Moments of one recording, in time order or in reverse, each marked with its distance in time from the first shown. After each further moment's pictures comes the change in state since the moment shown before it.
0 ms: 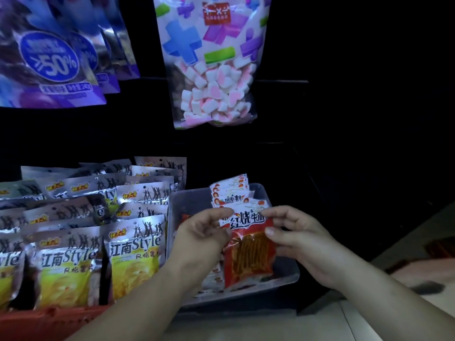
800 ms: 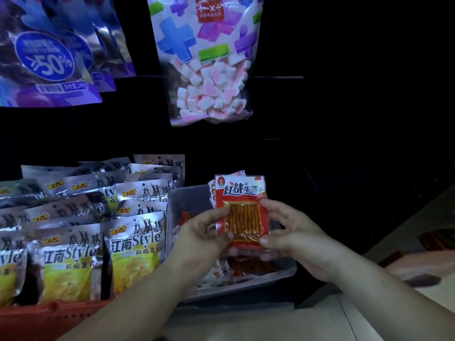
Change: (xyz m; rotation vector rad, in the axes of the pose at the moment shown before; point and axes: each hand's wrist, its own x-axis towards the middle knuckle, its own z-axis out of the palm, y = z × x) left_hand -0.005 0.001 0.002 -0.035 -0.106 -0.137; right_hand 0.003 0.007 0.000 -0.022 -0.089 0.039
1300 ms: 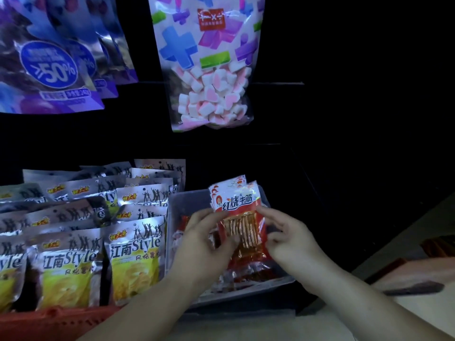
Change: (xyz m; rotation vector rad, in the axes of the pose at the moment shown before) left_hand 0.003 -0.007 -0.002 0.602 0.131 0.329; right_hand -0.001 0.005 0.021 -0.230 0.165 -0.132
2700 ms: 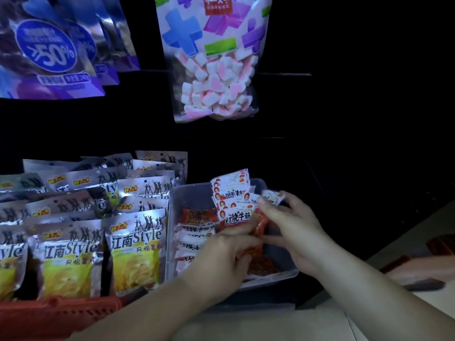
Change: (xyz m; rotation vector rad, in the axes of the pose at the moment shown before) left_hand -0.004 -0.015 0.023 0.154 -0.212 0.359; right_hand 0.024 -0.004 0.001 0.335 0.155 0.146
